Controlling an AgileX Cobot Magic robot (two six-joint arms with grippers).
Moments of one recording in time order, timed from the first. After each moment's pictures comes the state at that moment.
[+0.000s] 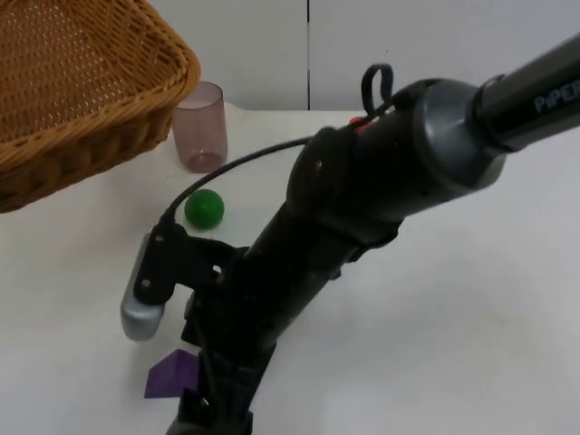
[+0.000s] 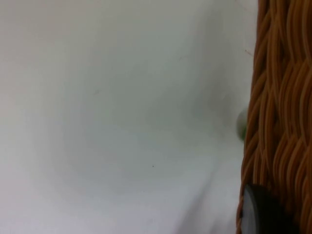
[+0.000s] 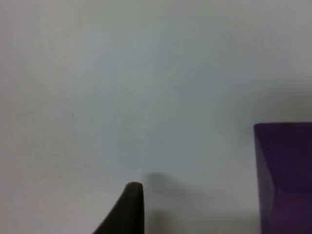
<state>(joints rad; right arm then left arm) 0.82 2.34 -1.48 0.84 0.55 -1.42 0.22 1.43 -0.95 -0.54 0.69 -0.11</state>
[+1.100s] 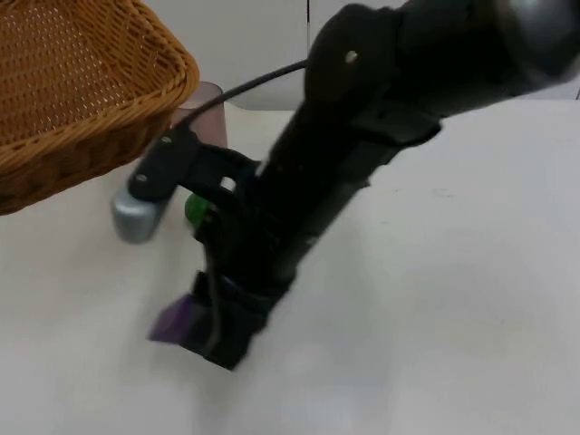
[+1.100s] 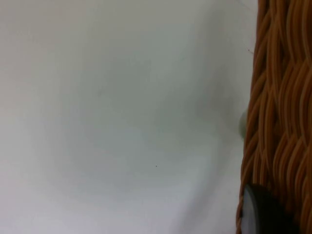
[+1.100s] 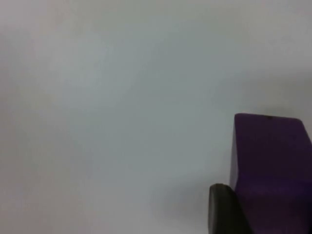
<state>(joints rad) 0.82 2.12 -1.43 0.57 0.63 -1.02 0.22 1.43 -0.95 -0.53 0.69 -0.11</state>
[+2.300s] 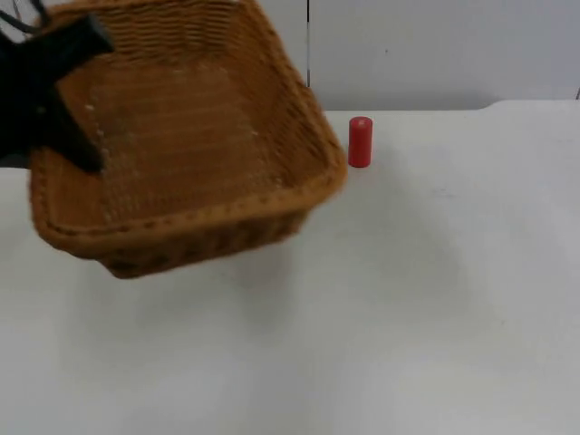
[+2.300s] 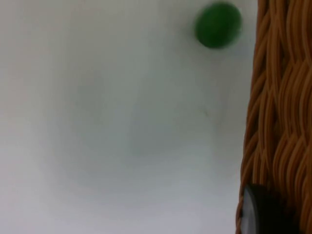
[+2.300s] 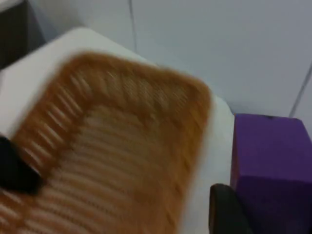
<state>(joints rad) 0.61 1.49 -1.32 0.07 0.40 -0.11 -0.12 1.53 -0.95 -0.52 0.67 -0.11</state>
